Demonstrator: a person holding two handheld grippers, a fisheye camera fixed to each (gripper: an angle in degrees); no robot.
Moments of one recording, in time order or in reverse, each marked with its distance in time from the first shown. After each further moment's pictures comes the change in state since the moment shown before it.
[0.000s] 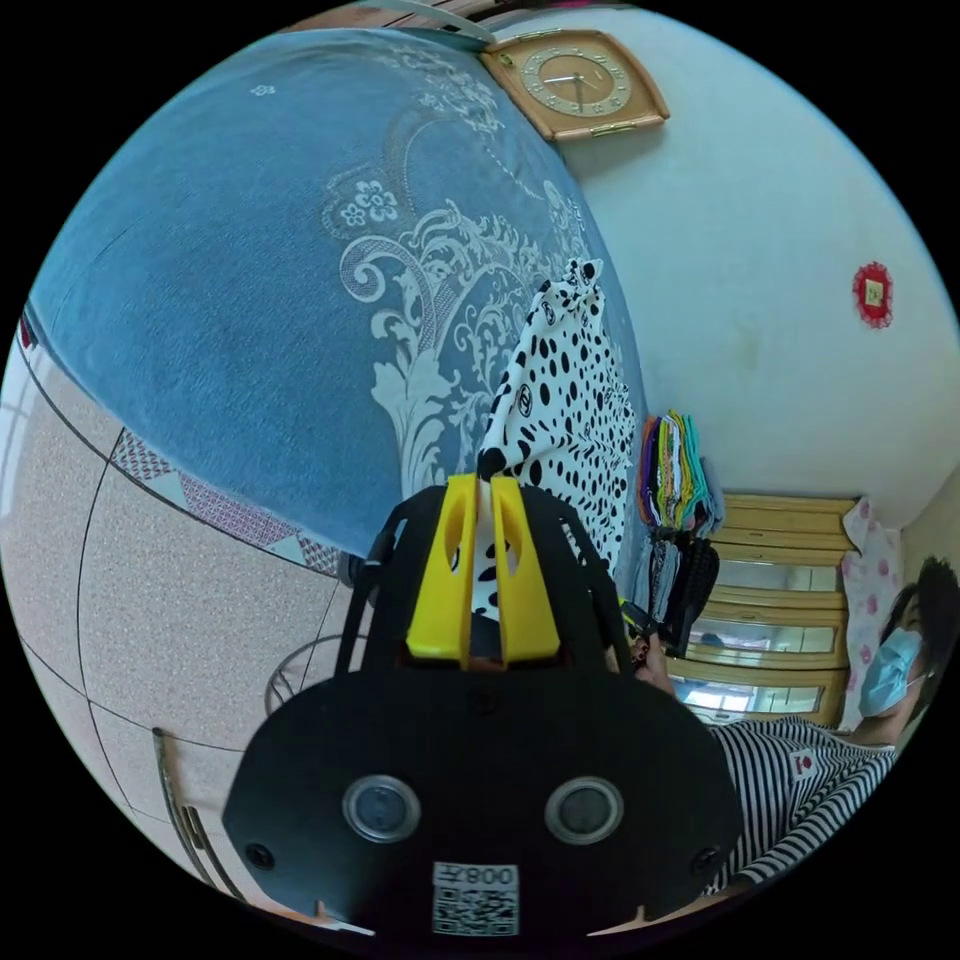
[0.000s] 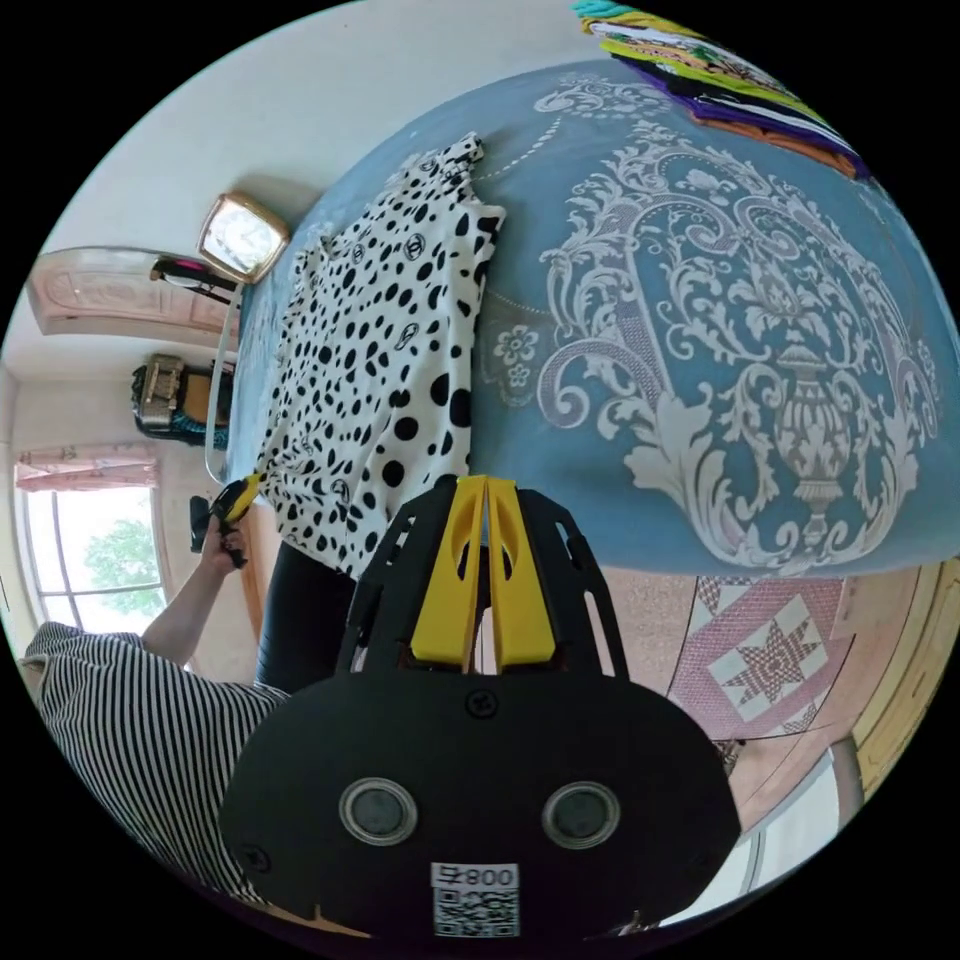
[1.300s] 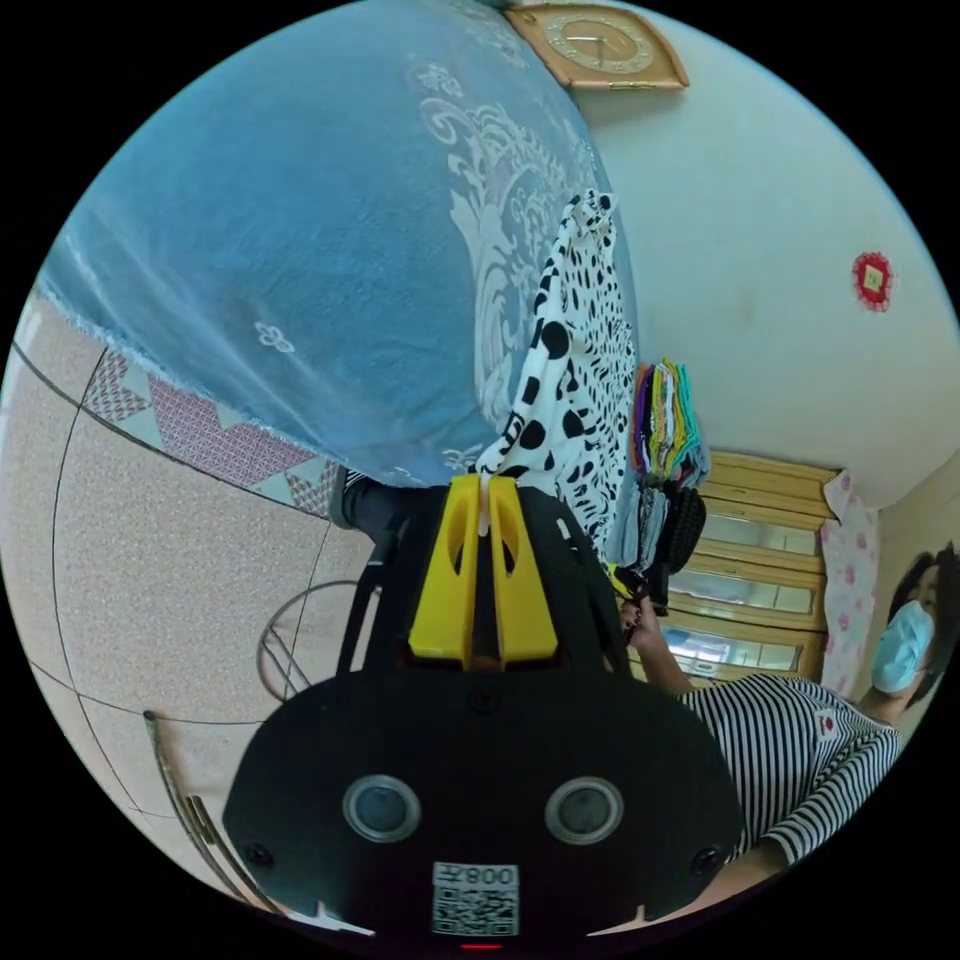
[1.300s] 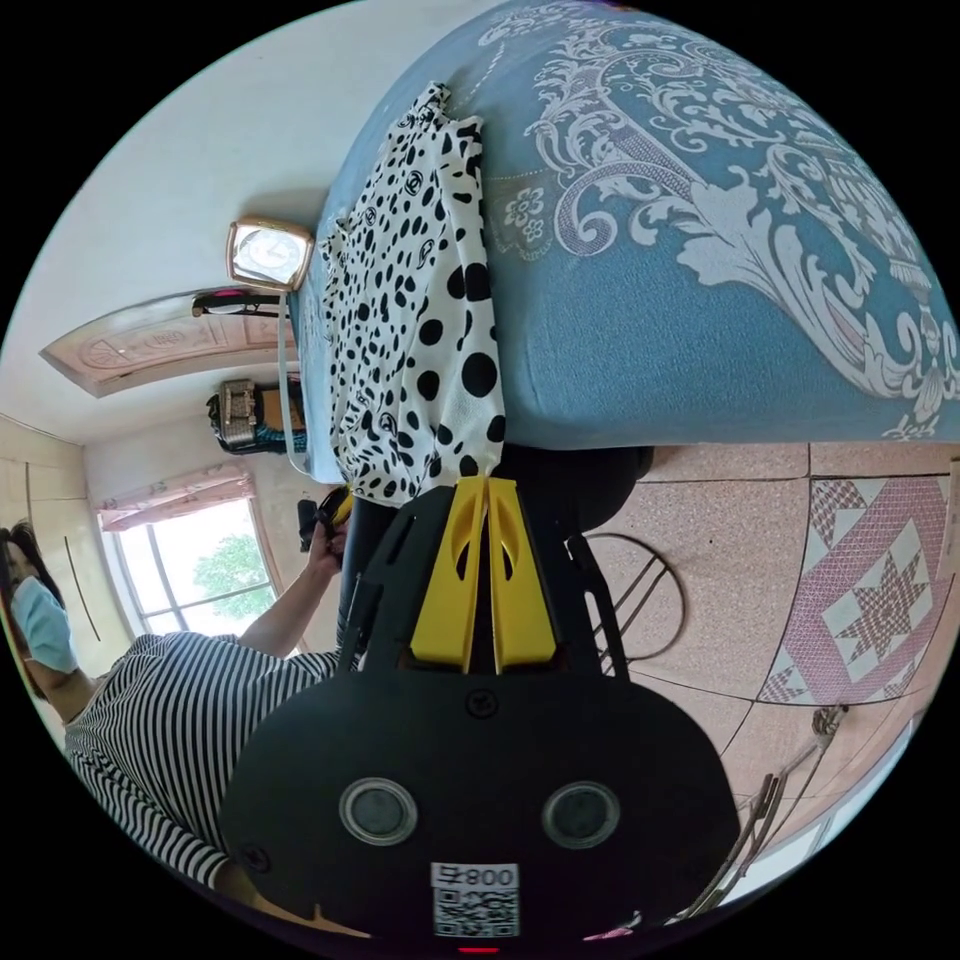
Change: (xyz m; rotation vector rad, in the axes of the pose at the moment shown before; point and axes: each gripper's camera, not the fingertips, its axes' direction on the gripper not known) left arm -0.010 0.120 -0.029 -0.149 0.089 -0.001; right arm 0.080 0.132 0.065 -0.117 -0.319 0.132
